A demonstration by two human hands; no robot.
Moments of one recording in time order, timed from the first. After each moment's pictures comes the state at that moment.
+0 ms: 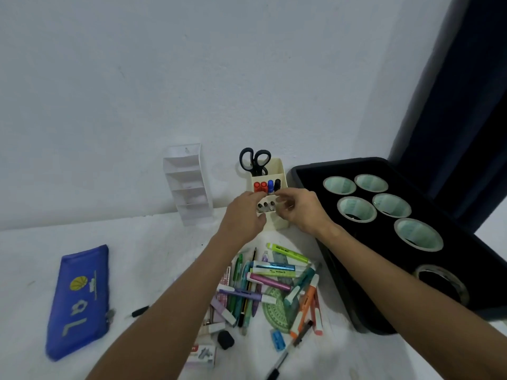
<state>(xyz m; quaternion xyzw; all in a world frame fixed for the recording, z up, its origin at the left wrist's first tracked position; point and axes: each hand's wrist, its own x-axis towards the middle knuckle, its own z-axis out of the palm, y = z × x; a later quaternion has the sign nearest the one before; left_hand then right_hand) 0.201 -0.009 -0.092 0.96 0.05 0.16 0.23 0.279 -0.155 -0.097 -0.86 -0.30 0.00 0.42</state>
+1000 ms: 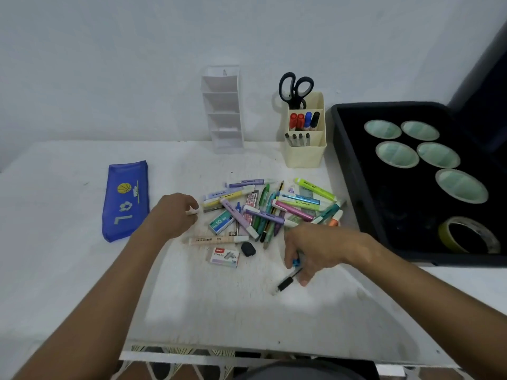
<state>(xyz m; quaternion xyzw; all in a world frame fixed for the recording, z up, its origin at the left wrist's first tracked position) 0.009 0.096 -0.150 0.95 0.29 -0.03 0.15 0.129 -0.187 -0.124 -0.77 -0.54 0.33 -0.01</state>
